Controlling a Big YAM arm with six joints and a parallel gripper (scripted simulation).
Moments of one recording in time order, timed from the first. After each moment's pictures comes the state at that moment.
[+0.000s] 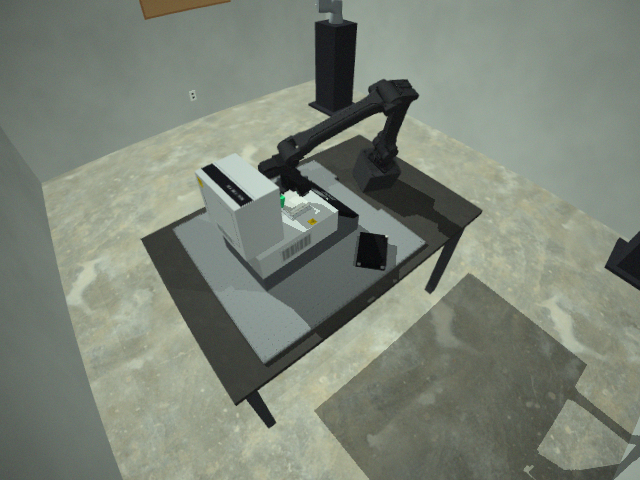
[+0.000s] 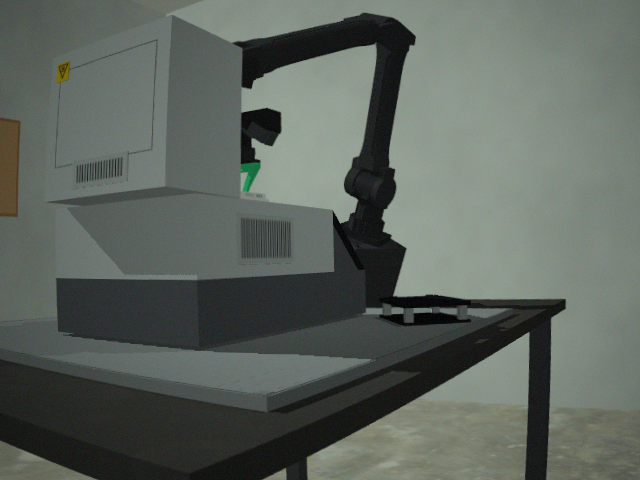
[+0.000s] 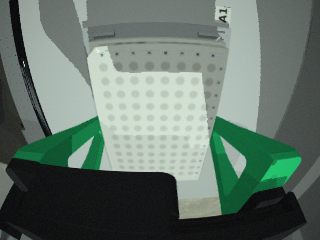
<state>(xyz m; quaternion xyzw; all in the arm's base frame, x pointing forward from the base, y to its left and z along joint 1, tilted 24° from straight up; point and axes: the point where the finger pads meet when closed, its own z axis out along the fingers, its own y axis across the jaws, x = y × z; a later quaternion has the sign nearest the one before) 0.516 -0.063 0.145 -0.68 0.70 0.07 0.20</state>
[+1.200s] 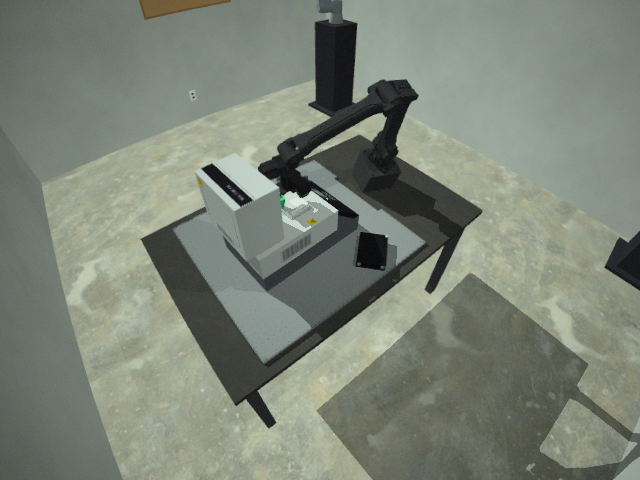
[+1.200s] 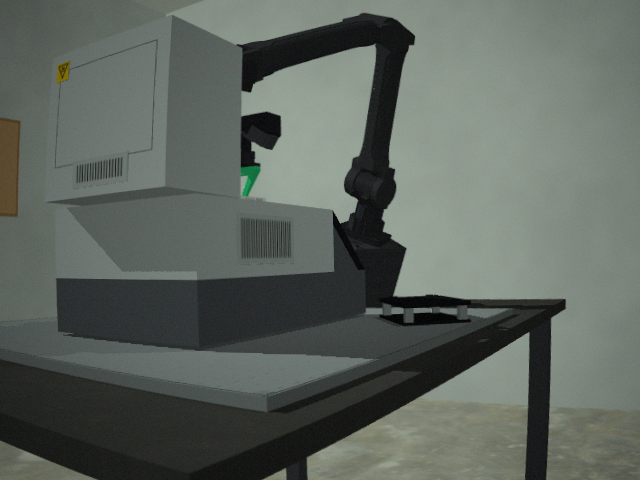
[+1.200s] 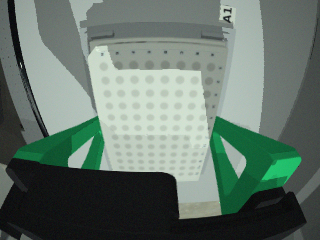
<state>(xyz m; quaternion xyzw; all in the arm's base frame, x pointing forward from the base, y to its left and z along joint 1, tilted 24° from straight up) 0.516 -0.061 0.139 -0.68 0.70 0.07 0.20</state>
